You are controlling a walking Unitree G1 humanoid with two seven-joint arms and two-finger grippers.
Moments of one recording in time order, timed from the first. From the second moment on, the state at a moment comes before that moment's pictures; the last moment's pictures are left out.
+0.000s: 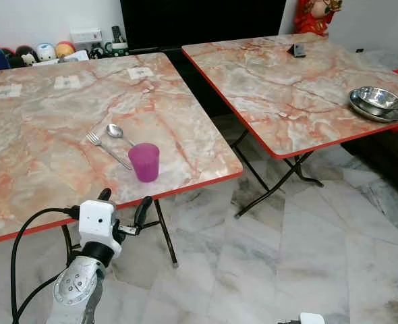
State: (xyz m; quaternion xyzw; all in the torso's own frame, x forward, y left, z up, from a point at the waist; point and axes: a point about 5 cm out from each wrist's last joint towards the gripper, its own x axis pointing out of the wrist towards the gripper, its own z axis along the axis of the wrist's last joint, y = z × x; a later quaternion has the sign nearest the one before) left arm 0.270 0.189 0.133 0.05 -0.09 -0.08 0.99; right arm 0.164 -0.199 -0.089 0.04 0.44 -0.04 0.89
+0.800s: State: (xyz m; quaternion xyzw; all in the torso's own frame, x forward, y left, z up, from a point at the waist) left arm 0.267 0.204 0.152 0.06 -0.13 -0.05 0.99; right arm 0.174 -0.195 -0.084 0.04 0.42 -0.03 0.90
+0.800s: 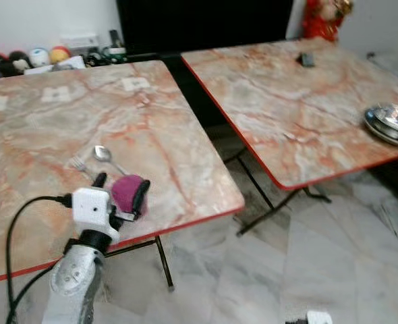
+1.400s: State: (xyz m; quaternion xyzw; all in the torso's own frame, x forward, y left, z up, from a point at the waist) left arm 0.250 0.209 0.131 0.05 -0.09 -0.05 0.99; right arm 0.164 -0.200 -0.088 0.04 0.44 -0.04 0.90
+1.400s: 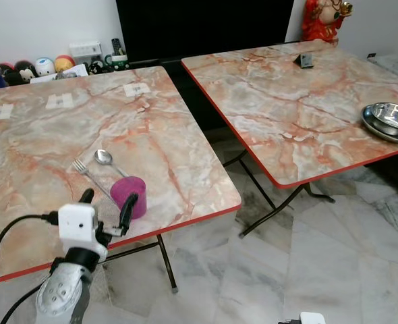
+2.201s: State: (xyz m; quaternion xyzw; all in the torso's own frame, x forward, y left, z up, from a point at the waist) left arm 0.260 0.204 0.099 0.05 -0.01 -0.06 1.00; right arm 0.165 -0.200 -0.088 0.04 0.43 -0.04 0.90
